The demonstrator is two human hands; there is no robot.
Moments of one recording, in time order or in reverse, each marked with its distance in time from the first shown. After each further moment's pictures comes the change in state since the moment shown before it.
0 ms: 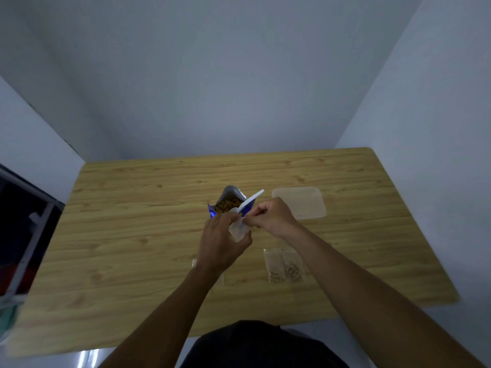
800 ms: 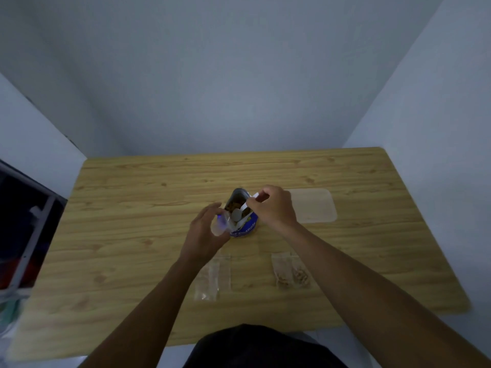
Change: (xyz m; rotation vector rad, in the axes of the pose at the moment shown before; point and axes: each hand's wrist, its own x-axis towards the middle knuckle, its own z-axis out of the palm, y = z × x) left_hand 0.029 -0.064 -0.029 -0.154 -0.162 -0.108; right_hand 0.033 -0.029 0.020 -0.207 0.274 -0.096
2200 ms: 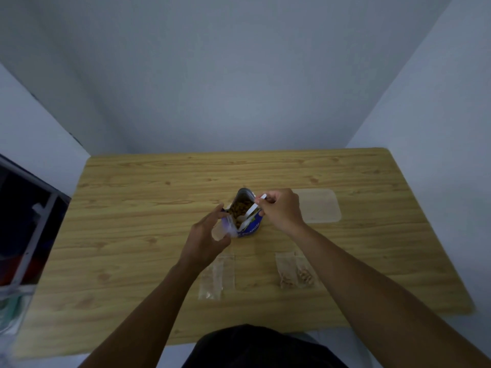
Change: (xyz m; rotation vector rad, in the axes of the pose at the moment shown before) left_hand -0.007 -0.025 -0.003 -0.043 -0.064 0.065; right_hand 0.004 0.010 0.004 0.143 -0.045 0.001
